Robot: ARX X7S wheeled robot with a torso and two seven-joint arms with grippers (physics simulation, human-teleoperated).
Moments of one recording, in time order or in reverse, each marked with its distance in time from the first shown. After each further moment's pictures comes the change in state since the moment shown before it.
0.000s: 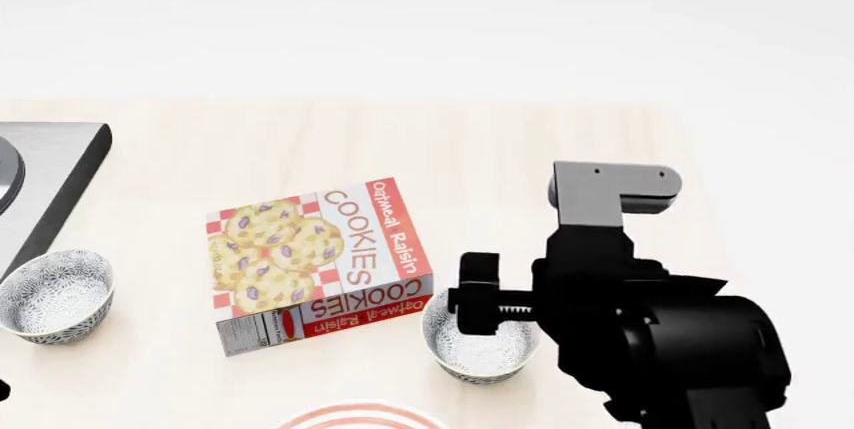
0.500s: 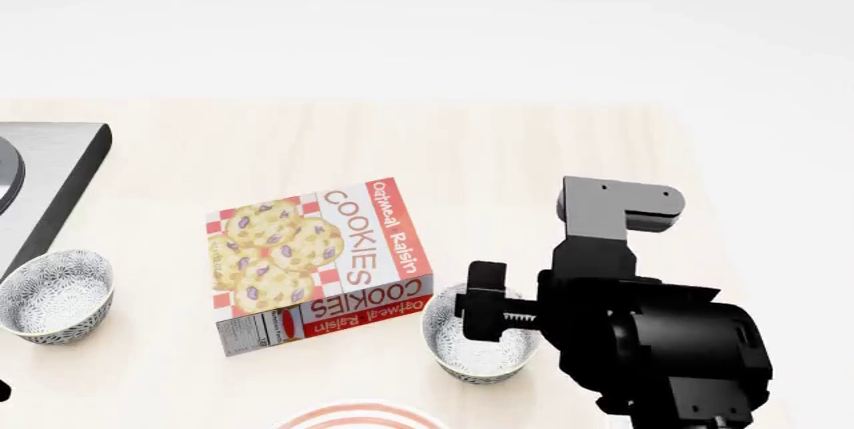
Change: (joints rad) left arm 0.000 -0.003 0.007 -0.013 0.001 0.014 0.002; right arm 0.044 -0.034 -0.014 0.225 -0.035 -0.116 -0.064
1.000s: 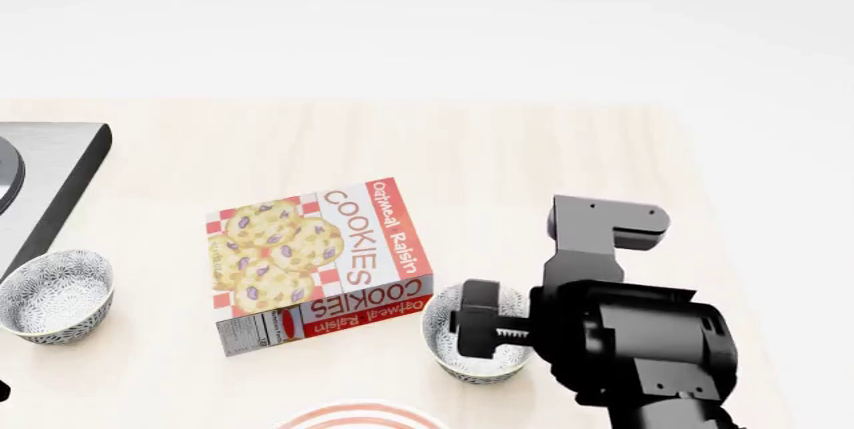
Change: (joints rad) left arm 0.003 -0.006 0.003 0.007 -0.010 -0.002 -0.008; right arm 0.089 -0.066 -0.049 0.305 -0.057 -0.111 -0.108
